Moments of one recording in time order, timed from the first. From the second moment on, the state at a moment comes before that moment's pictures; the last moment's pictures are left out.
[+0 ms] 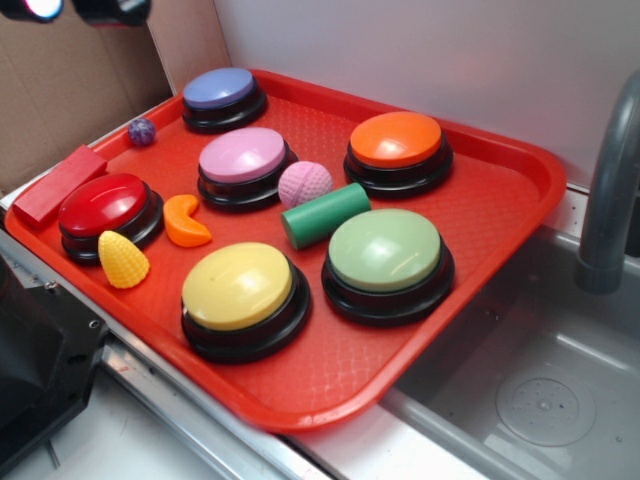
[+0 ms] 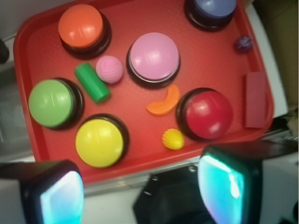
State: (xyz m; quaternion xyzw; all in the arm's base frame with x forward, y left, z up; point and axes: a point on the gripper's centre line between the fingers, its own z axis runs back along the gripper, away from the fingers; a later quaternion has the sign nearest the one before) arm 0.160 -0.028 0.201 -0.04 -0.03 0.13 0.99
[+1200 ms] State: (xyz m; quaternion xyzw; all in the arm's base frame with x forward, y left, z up) arm 0.252 -0.056 0.055 -0.06 -0.04 0.40 0.91
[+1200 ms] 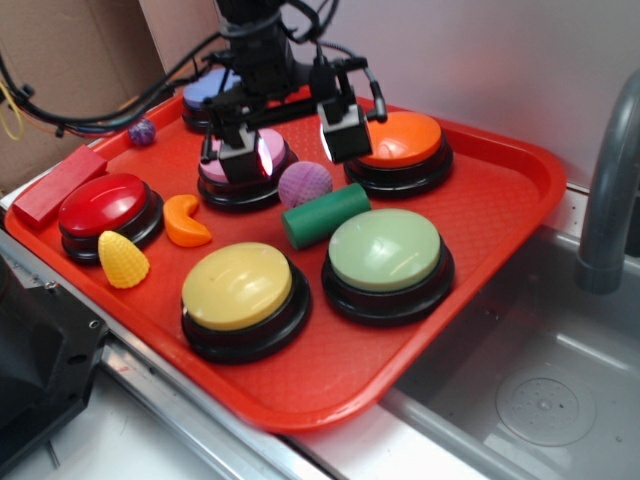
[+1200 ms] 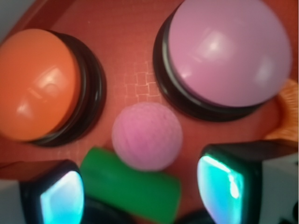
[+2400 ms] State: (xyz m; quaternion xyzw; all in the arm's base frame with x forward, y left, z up) arm 0.244 -0.045 0.040 -0.05 -0.03 0.38 0.92
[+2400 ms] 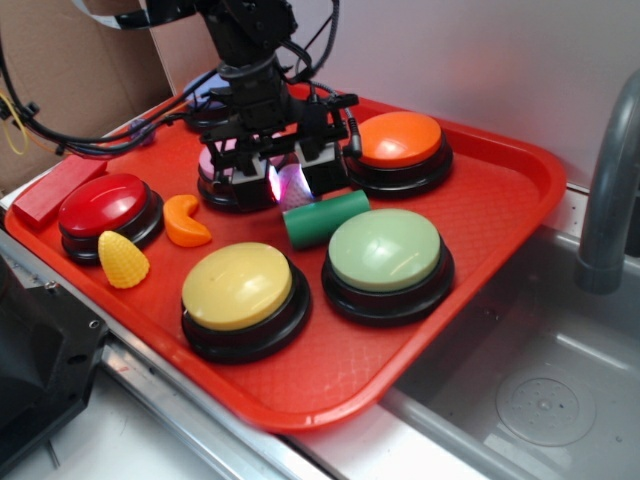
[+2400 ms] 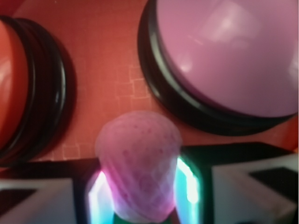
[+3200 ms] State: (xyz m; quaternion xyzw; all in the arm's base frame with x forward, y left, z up) arm 0.212 -0.015 0.151 -0.03 0.00 0.04 1.00
